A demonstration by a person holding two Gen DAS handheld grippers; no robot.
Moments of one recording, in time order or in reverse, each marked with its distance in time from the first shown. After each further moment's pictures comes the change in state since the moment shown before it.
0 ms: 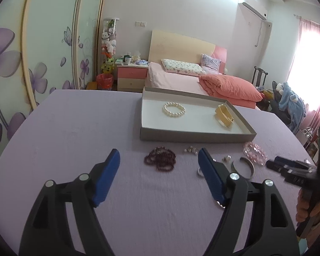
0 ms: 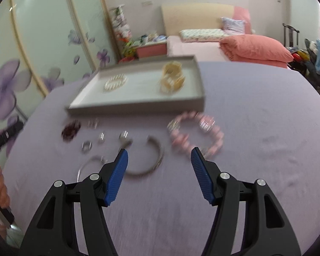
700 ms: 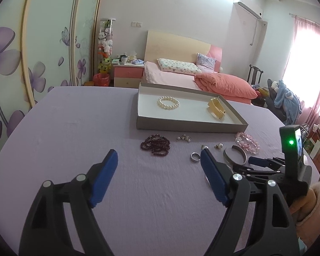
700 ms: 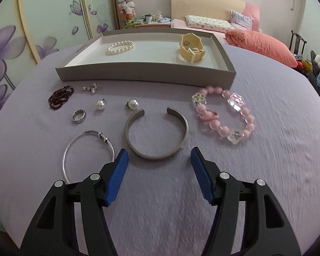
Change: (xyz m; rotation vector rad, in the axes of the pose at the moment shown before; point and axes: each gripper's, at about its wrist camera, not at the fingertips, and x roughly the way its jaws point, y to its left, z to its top) left arm -0.021 -0.004 -0.021 0.007 0.004 -0.026; right arm 0.043 0.037 -0.024 -0.106 0.107 -0.086
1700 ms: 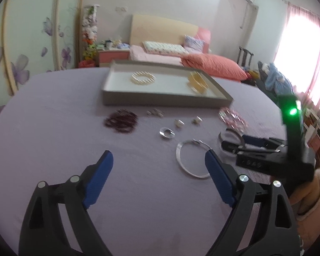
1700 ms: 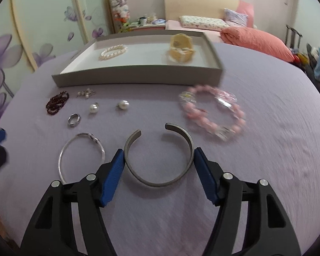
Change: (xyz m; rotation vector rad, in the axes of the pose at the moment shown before) left arm 0.039 -0.053 -0.028 0.061 0.136 -0.076; right arm -0.017 -0.024 -0.009 0.074 -0.016 0.003
